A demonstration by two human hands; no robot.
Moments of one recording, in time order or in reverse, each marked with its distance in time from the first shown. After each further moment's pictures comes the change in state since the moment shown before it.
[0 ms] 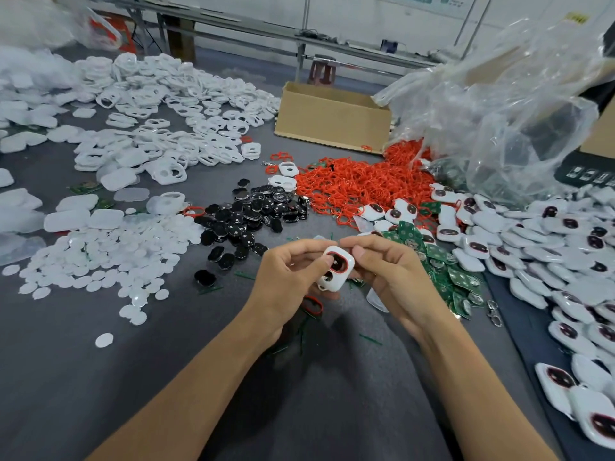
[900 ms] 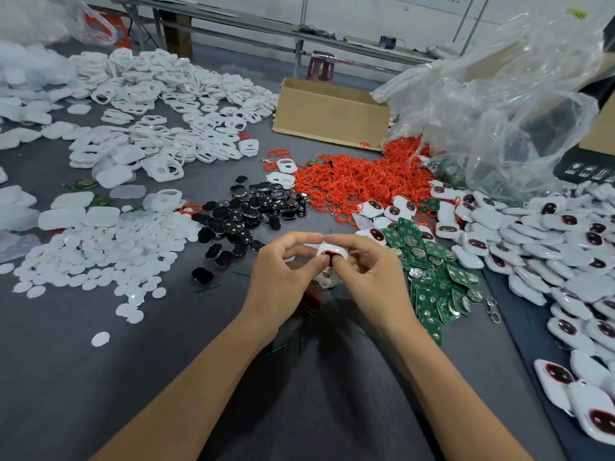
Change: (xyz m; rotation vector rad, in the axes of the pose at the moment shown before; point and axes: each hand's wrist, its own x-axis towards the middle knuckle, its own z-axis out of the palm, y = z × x) left_hand 0.005 -0.005 -0.004 0.241 0.129 0.069; right_hand 0.000 0.015 0.028 -0.508 0.224 -0.192
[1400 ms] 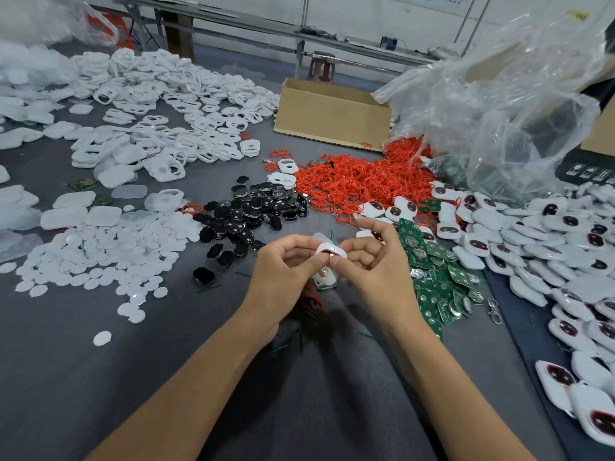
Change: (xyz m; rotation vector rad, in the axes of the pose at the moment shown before) left_hand 0.002 0.001 -0.001 -0.106 -0.030 -0.047; right_hand 0.002 -0.001 -0.003 0.236 0.034 0.069
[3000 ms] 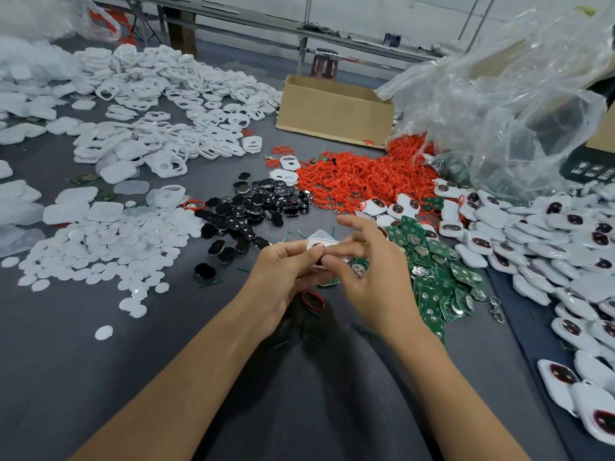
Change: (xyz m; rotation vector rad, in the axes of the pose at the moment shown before) left_hand 0.001 0.006 -0.002 -0.312 -0.159 -0.229; right_hand -0.008 -0.008 0.003 -0.588 -0.047 -0.333
